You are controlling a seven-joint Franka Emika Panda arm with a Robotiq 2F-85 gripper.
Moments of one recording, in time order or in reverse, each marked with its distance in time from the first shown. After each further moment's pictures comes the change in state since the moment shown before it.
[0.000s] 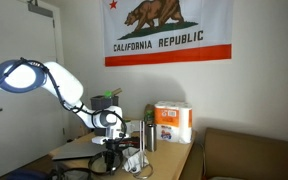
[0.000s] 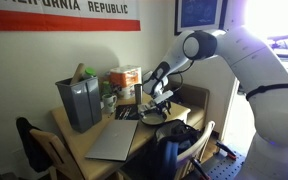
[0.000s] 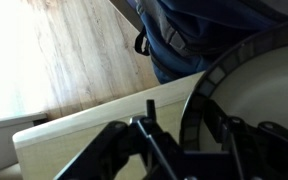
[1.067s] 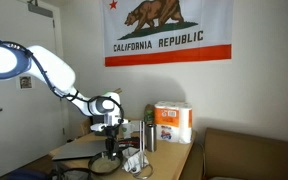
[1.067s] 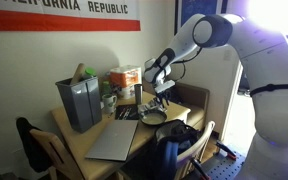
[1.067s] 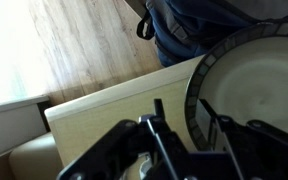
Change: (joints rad) arm 0.002 -0.182 -0.006 -0.087 0.005 0.015 -0.023
